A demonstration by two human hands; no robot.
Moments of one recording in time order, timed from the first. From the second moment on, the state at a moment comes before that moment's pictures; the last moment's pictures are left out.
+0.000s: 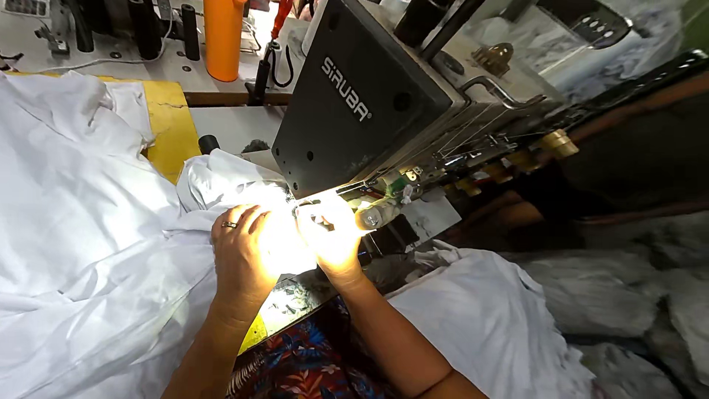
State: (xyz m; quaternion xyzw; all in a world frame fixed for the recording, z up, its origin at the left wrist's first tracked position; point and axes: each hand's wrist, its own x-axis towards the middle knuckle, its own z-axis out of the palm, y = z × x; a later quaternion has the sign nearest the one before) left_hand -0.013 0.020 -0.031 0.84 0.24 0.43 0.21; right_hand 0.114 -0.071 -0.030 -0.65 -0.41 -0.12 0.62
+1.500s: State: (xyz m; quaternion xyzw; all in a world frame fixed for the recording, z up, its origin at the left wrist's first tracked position) left_hand 0.004 0.020 0.015 0.88 0.29 0.30 0.24; right_hand 0.104 -0.071 -0.022 -0.71 -0.37 -0.08 0.60
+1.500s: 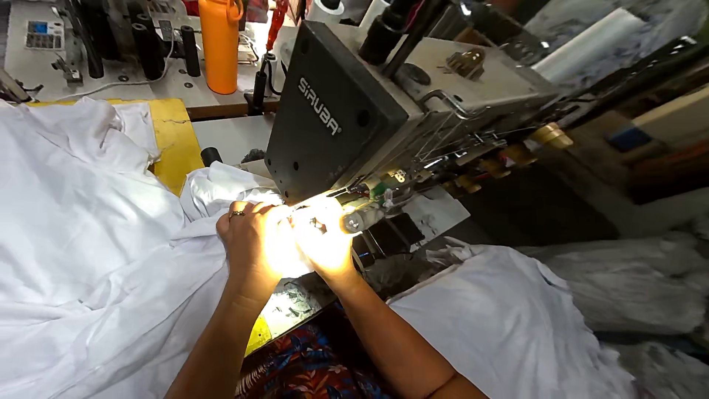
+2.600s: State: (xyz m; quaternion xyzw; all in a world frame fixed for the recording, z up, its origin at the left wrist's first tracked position) left_hand -0.002 0.115 0.042 0.78 0.50 0.31 0.20; right_hand 0.212 -0.214 -0.002 -0.73 -0.50 -0.13 0.45
